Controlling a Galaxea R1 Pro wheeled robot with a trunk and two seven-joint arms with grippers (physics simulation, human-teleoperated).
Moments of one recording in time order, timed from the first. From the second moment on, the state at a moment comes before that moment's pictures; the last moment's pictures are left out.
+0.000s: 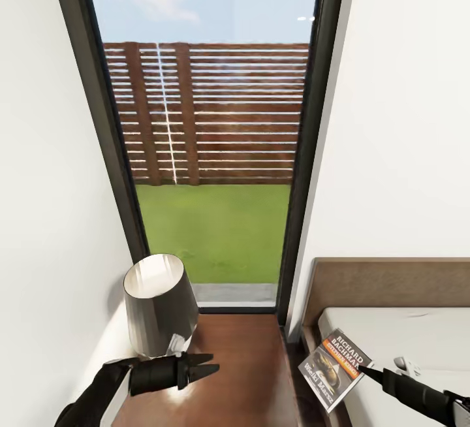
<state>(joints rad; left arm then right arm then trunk) -0.37 0.07 -0.04 -0.80 0.19 0.43 -1.32 -0.65 -0.45 0.47 0.08 -0.86 0.10 1.03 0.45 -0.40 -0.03</state>
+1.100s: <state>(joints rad) -0.37 0.06 -0.04 -0.88 0.26 0.56 -1.40 -0.65 -0.08 0.47 -0.15 -0.87 0.25 0.68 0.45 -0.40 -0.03</state>
